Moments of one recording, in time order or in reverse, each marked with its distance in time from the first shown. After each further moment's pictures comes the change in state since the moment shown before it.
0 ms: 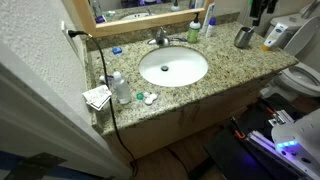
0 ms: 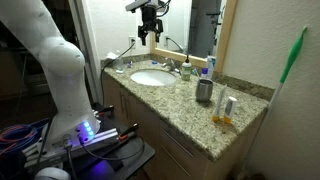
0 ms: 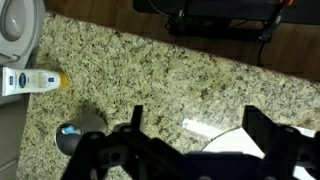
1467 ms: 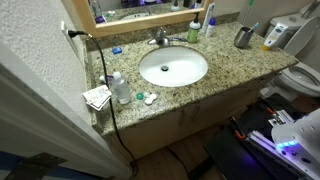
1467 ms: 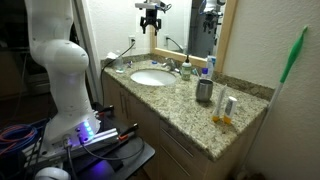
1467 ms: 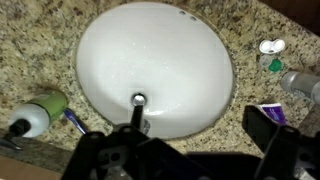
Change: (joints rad) arm 0.142 0.507 0.056 0.628 0.317 0.068 -0.051
